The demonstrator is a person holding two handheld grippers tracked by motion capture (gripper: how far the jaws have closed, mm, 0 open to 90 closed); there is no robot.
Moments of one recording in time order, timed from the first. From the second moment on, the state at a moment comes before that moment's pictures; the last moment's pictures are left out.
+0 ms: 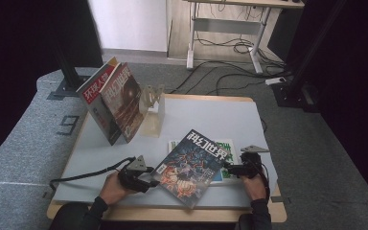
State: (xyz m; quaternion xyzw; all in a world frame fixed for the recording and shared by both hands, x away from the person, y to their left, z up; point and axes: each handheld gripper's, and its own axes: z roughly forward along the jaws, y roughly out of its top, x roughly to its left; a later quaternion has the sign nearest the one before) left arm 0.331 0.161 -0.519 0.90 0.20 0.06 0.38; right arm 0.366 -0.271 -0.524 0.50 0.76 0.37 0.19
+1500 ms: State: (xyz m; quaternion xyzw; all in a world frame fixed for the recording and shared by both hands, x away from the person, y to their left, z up) left arm 0.351 0.144 -0.521 0.88 0.23 0.04 0.42; right arm 0.370 -0.278 -0.521 0.50 0.76 0.38 0.17
